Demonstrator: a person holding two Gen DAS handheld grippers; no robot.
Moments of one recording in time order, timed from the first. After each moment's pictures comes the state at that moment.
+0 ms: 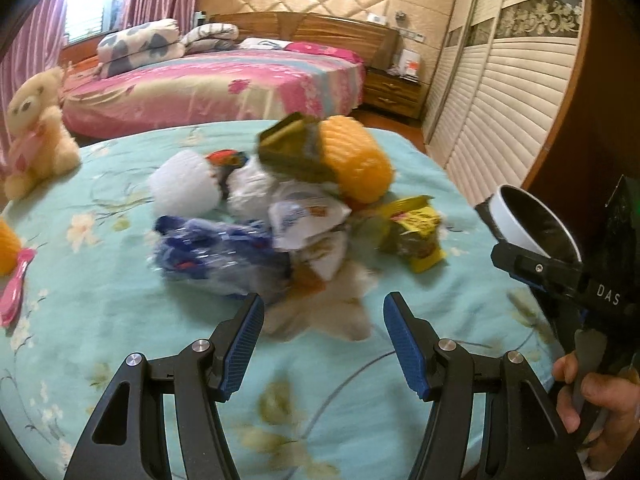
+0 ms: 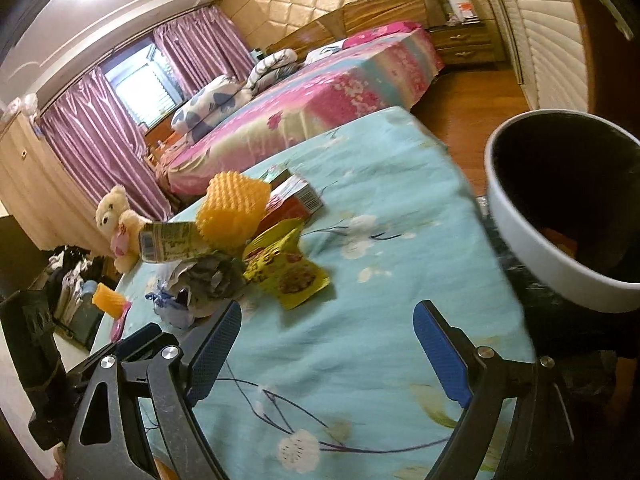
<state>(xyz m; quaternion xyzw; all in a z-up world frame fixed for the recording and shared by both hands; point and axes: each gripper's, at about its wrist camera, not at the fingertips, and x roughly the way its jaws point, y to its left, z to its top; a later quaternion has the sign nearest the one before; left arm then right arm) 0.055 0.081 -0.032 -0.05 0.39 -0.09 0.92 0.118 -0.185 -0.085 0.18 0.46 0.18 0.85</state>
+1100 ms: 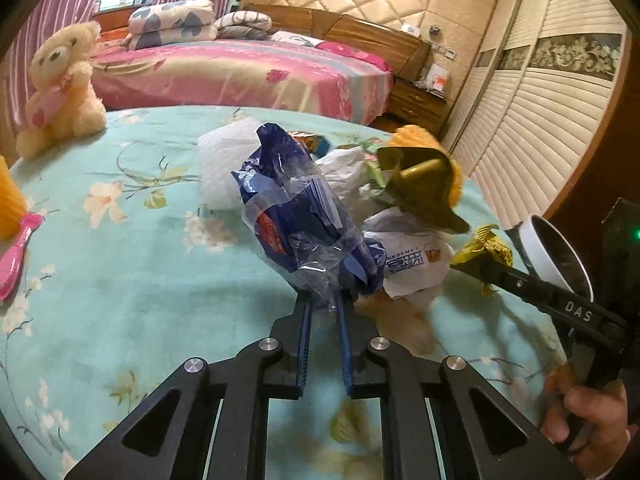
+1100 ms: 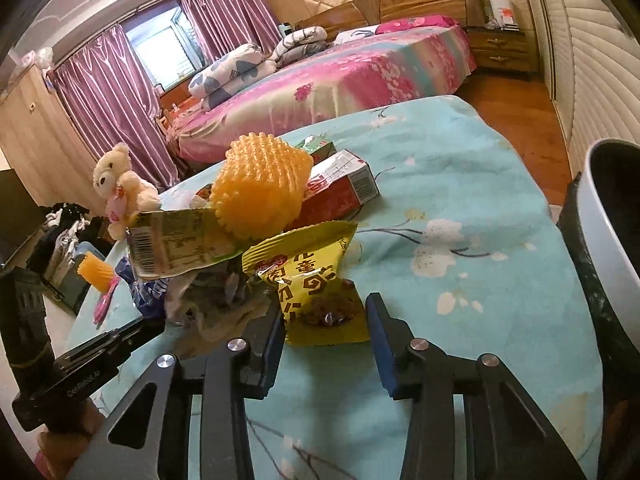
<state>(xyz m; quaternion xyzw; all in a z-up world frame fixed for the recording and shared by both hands) 0.076 0.118 -0.044 -0.11 0.39 -0.07 0.91 0.137 -0.139 -0.100 0.13 0.47 0.21 0.85</state>
